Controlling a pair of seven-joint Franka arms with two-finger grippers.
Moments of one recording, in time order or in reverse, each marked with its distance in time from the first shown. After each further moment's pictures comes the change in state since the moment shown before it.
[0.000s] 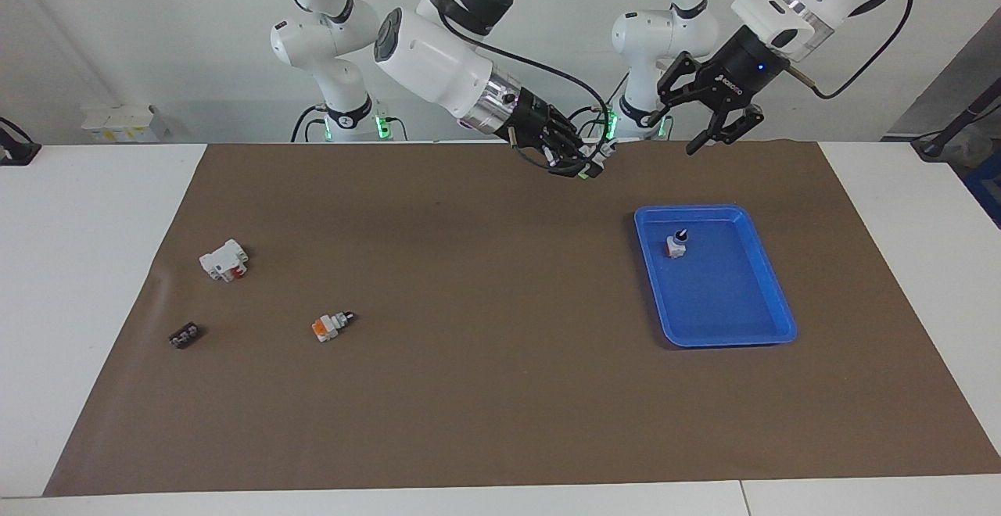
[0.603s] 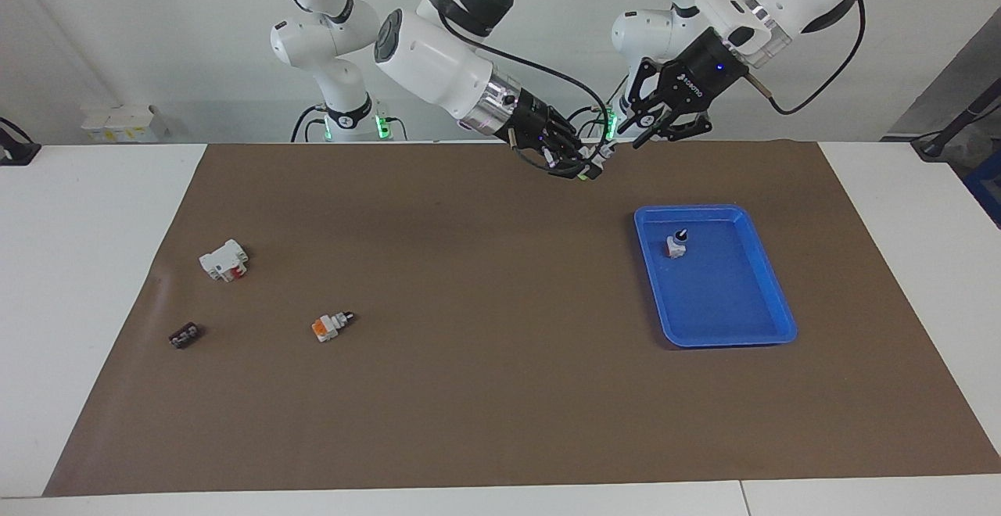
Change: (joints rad) left arm -0.014 -0.025 -0.001 -0.035 -0.046 0.043 0.059; right arm 0.000 0.002 0.000 0.000 -0.003 0.000 0.000
